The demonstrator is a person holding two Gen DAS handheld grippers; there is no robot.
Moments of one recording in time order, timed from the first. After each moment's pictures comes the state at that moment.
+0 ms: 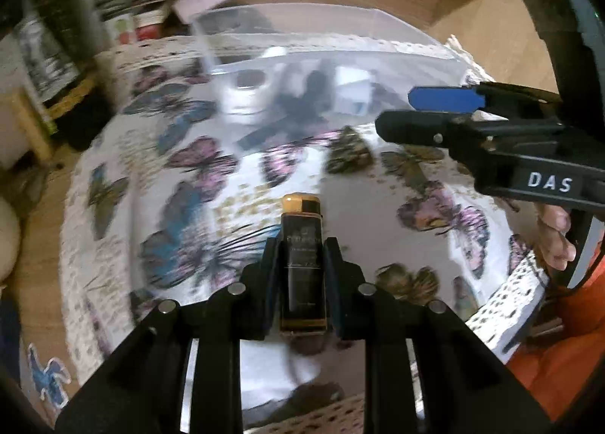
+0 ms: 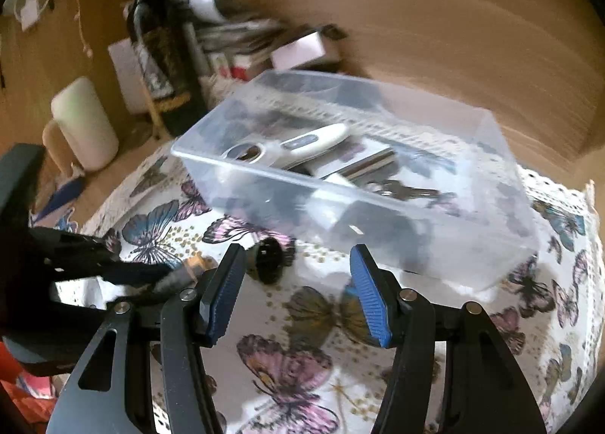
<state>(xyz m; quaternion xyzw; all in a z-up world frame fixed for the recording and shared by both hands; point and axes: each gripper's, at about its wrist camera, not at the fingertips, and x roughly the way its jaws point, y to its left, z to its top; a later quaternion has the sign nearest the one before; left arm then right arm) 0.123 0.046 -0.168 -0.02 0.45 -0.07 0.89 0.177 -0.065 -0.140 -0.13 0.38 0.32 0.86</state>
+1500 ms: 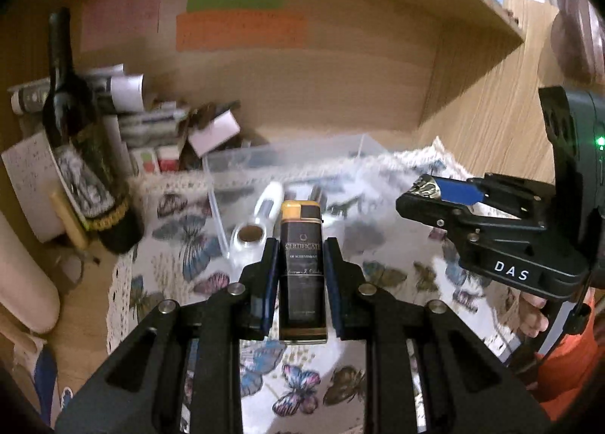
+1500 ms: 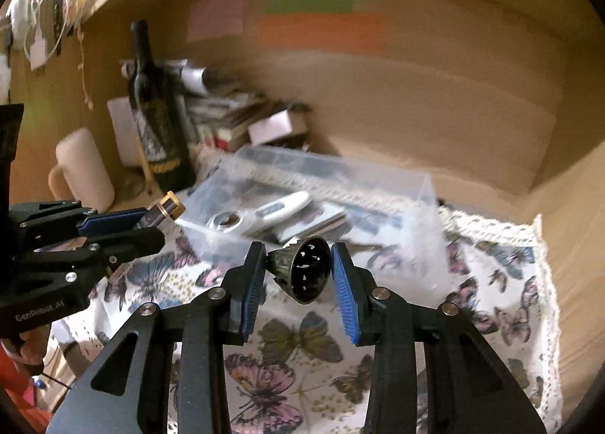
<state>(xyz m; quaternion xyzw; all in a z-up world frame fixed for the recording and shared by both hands) 0.126 0.036 -0.067 -0.04 0.30 -0.06 0.95 0.155 -0.109 -0.071 -0.10 0.27 0.27 0.92</state>
